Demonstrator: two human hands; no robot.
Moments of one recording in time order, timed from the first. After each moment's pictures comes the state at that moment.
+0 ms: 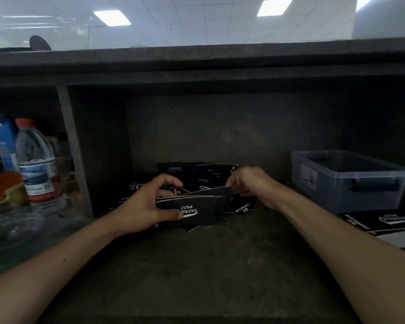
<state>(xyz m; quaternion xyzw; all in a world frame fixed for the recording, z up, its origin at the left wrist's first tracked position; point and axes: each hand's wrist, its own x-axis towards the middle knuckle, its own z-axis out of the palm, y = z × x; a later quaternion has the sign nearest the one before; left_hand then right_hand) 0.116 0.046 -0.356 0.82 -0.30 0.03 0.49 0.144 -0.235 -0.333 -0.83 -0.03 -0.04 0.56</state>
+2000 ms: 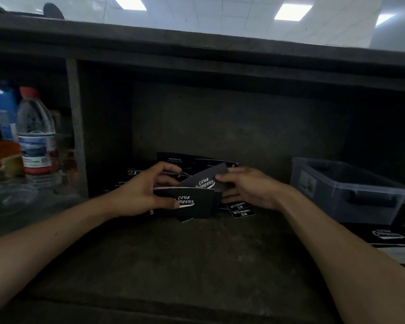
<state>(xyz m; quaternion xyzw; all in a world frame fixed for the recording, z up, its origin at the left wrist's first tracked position) 0.117 0.045 -0.357 0.82 -0.30 0.03 0.50 0.136 -0.235 -0.330 -0.78 -0.14 0.13 0.59</state>
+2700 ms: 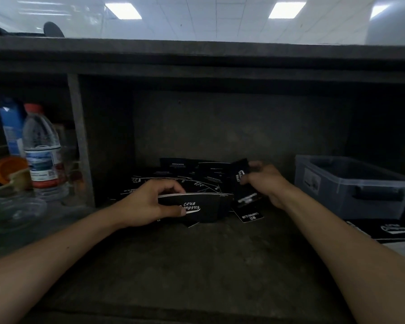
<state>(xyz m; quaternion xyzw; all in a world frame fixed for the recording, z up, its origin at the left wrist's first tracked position) 0.114 0.045 -0.355 0.85 -0.33 0.06 0.40 0.153 -0.251 -0.334 -0.80 0.03 -0.13 0.58</state>
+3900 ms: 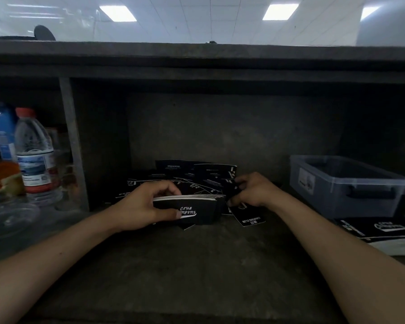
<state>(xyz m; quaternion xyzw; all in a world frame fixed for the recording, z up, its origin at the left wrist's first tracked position) 0.117 0.045 -0.358 0.84 -0.35 0.08 0.41 0.148 -0.249 -0.340 -0.95 0.01 -0.06 0.32</state>
